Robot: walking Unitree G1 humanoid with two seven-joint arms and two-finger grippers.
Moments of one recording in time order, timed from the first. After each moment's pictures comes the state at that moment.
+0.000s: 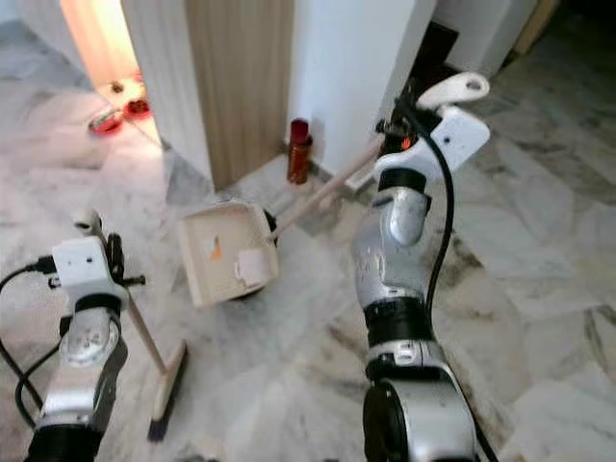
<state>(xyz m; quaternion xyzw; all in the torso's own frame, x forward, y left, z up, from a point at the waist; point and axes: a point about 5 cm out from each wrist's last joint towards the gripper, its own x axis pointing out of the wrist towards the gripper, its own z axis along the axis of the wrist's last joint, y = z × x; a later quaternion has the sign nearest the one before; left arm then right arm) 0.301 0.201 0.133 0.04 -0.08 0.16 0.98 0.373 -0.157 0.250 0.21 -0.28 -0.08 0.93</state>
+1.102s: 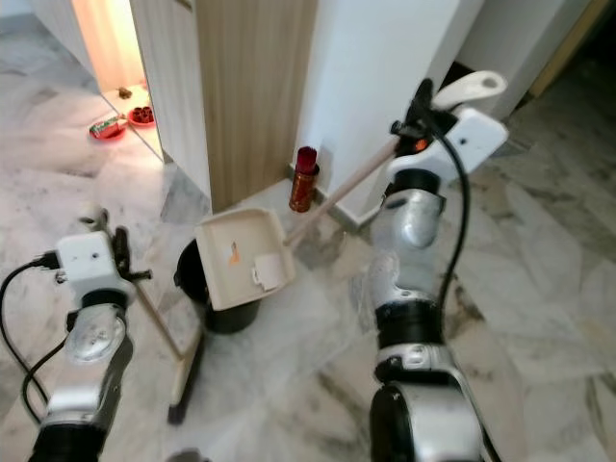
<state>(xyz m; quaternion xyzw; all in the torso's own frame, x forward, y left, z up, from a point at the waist) 0.299 0.211 0.137 0.04 -0.09 0.18 0.98 0.373 -0.136 0.254 0.20 -0.28 -0.03 0.94</state>
